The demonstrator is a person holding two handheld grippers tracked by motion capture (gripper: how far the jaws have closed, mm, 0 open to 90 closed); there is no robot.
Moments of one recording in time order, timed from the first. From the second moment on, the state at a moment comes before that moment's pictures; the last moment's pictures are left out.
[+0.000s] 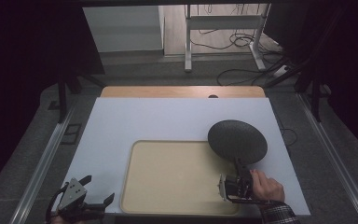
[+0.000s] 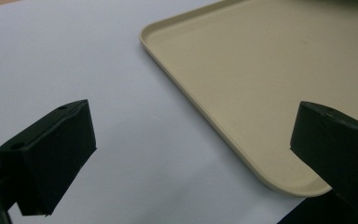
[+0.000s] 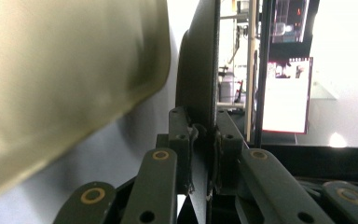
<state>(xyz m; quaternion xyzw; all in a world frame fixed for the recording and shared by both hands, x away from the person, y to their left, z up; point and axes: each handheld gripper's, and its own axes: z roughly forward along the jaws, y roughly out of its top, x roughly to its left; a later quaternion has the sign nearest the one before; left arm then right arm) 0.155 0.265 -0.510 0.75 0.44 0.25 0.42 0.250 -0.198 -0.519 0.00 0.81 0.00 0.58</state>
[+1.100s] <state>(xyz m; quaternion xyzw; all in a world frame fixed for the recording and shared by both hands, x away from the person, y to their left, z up) 0.155 0.265 -0.510 0.76 0.44 0.25 0.42 0.203 -0.140 -0.519 -0.09 0.83 0.08 0.55</state>
